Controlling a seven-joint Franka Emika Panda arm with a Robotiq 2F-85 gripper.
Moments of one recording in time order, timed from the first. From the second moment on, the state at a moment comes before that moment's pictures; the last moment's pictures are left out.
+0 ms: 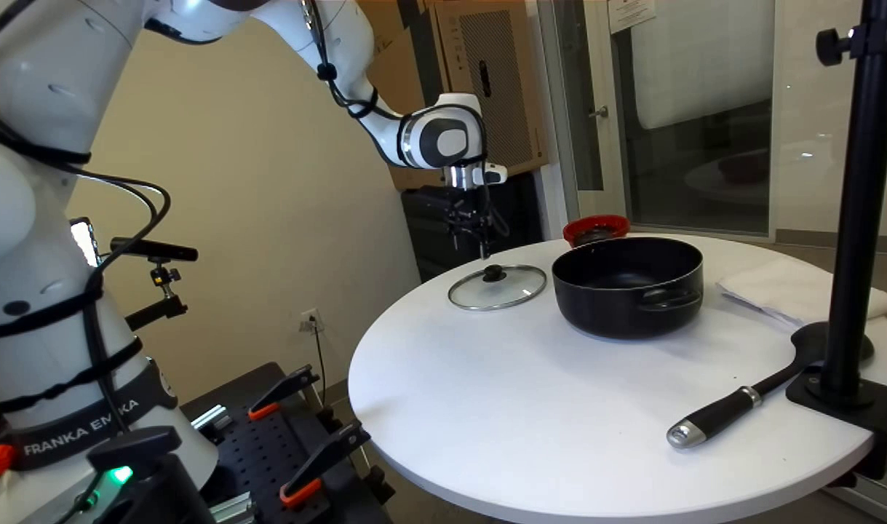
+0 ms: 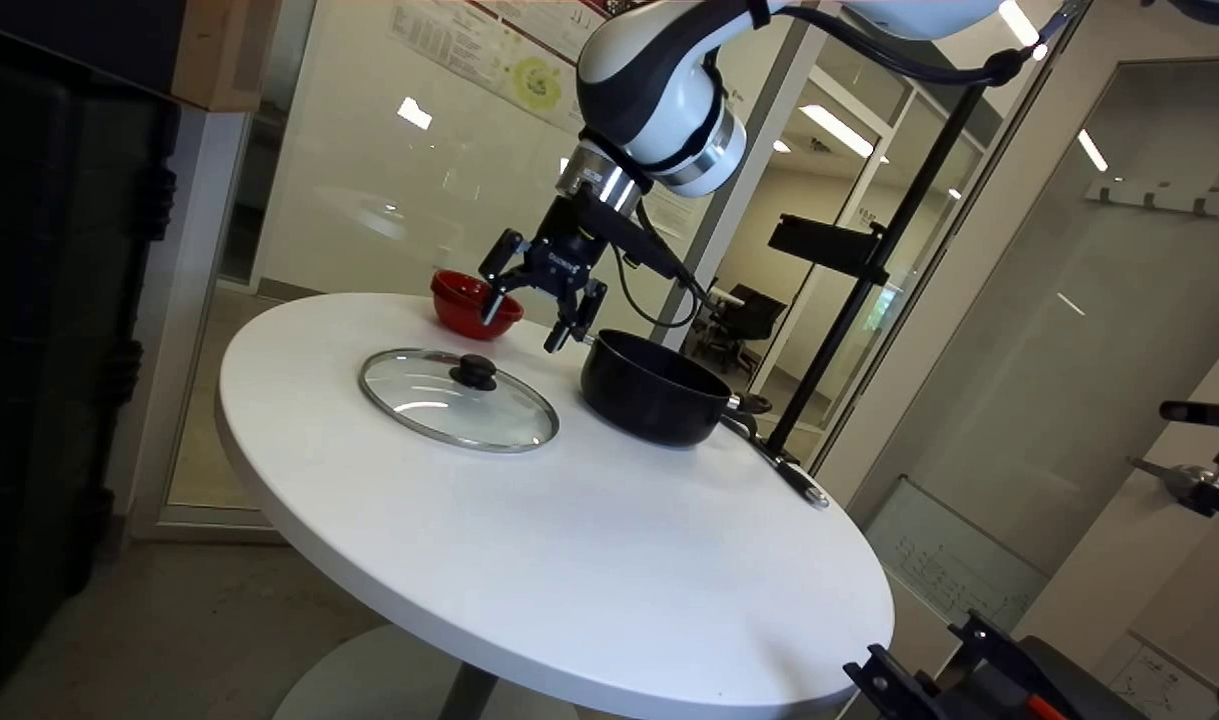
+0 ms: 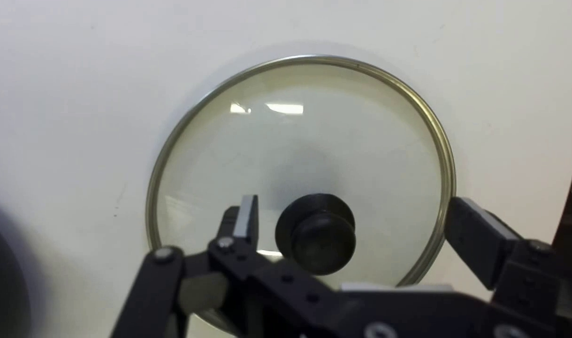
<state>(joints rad) 0.13 0.68 0.09 -1.74 0.14 2.44 0.11</state>
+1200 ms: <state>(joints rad) 0.14 0.76 0.11 -1.71 0.08 2.65 0.03</state>
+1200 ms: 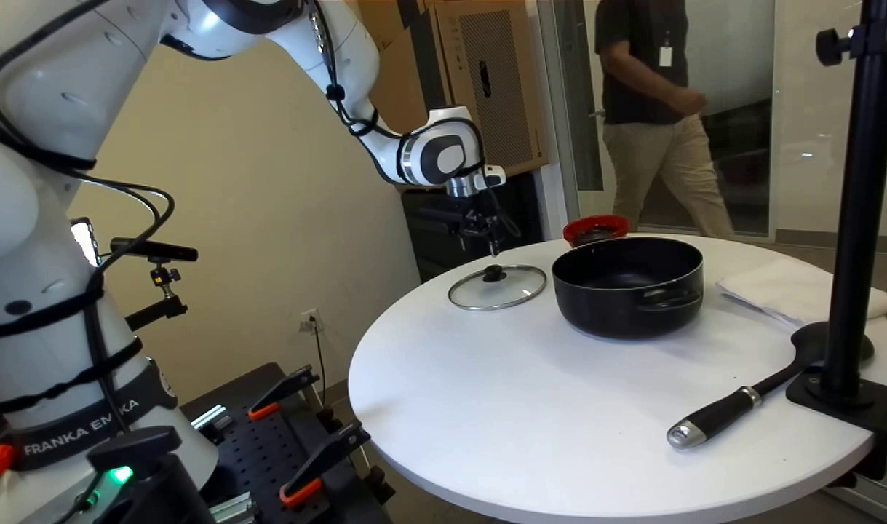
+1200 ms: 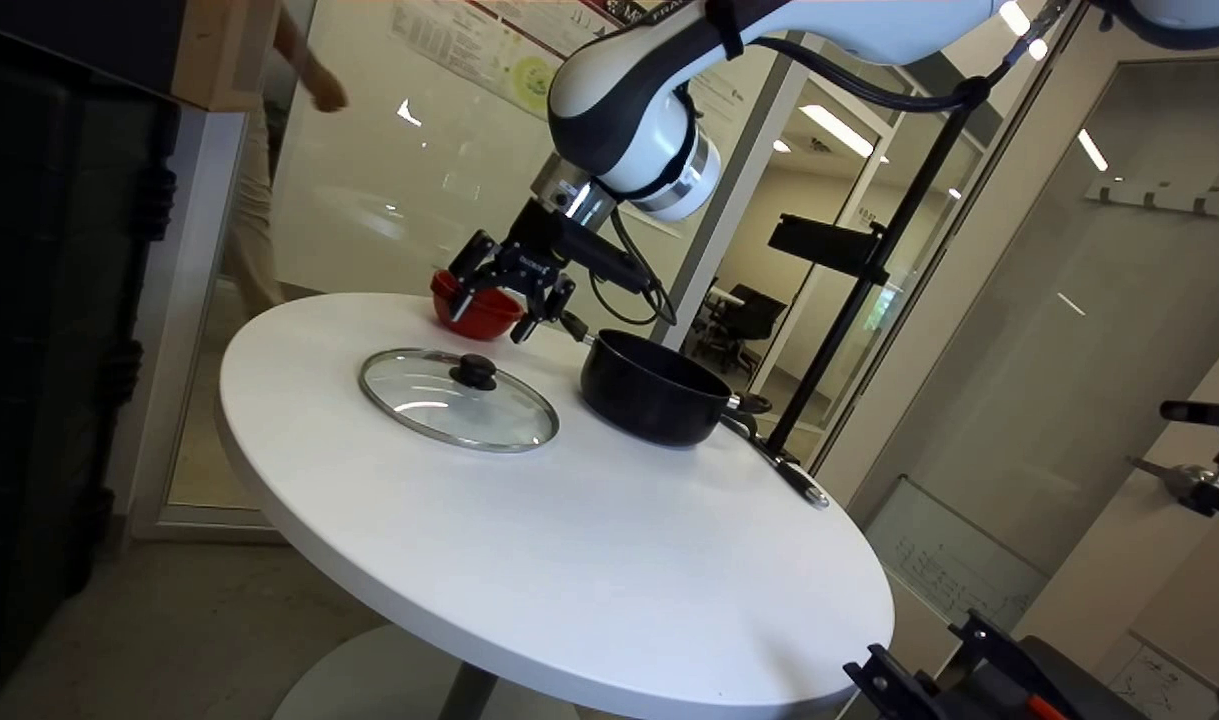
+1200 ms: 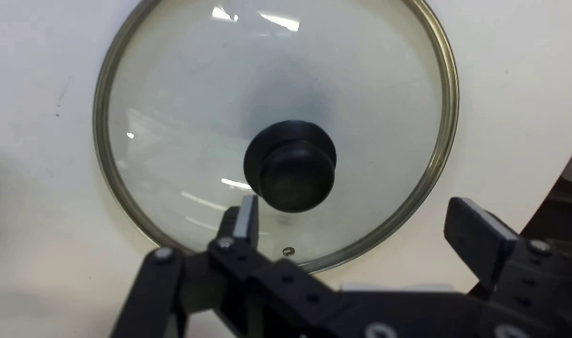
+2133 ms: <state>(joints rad) 0.12 0.77 0.08 -1.72 0.08 2.65 0.05</state>
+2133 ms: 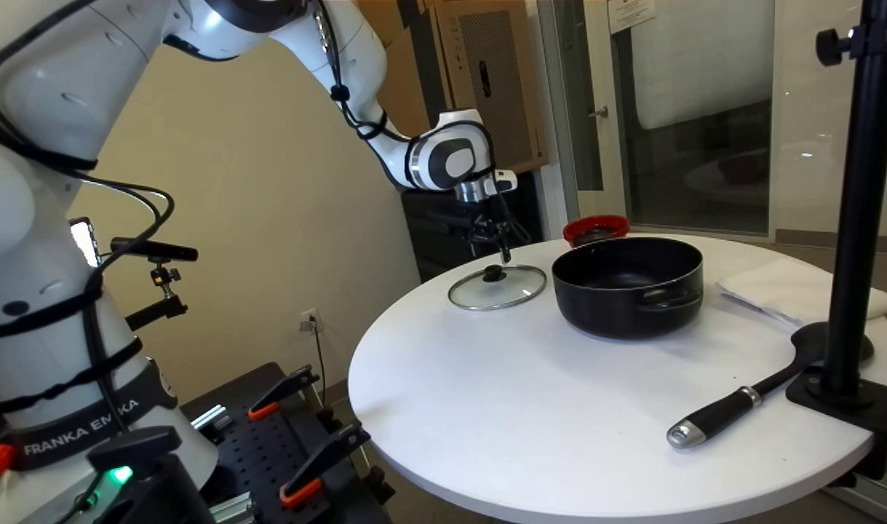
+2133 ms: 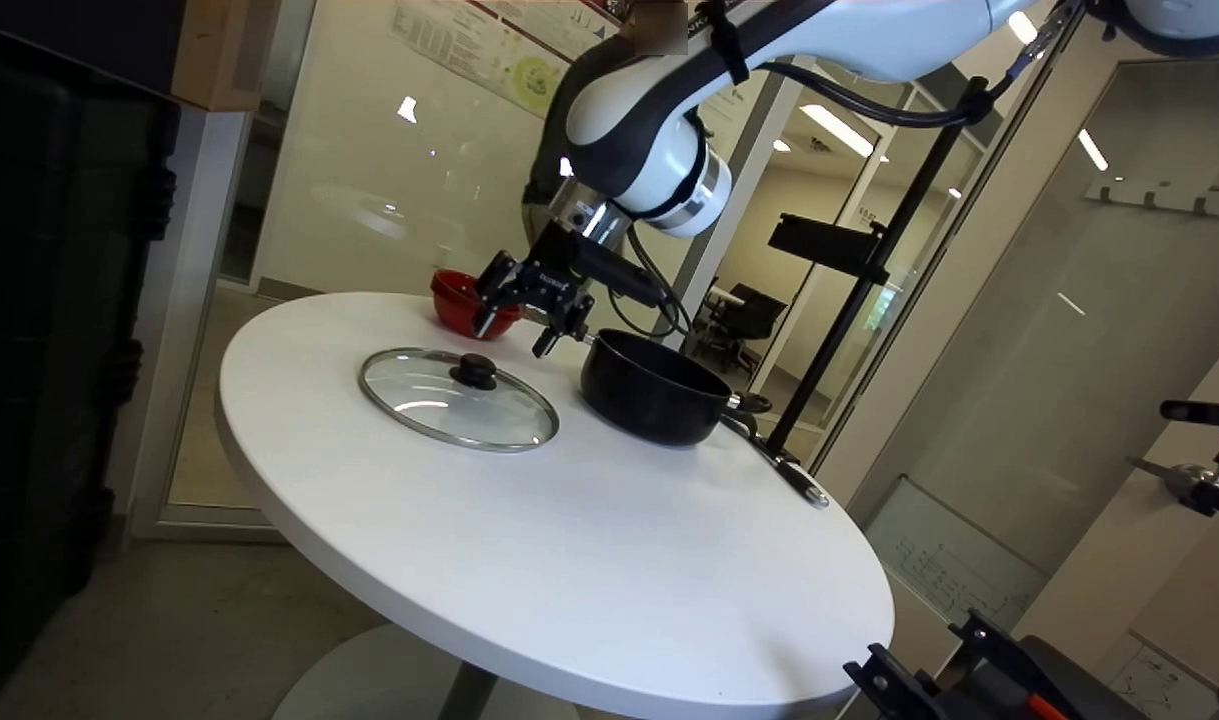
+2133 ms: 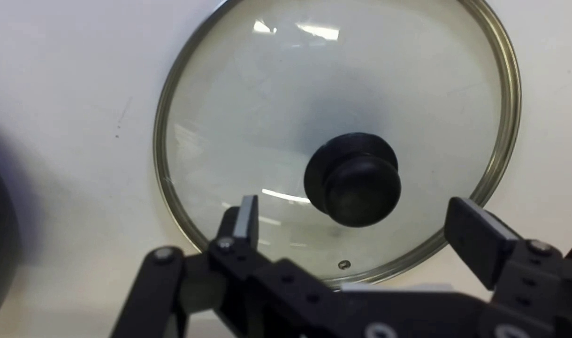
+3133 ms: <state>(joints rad) 0.18 0.87 0.07 -1.68 0.08 2.72 0.07</state>
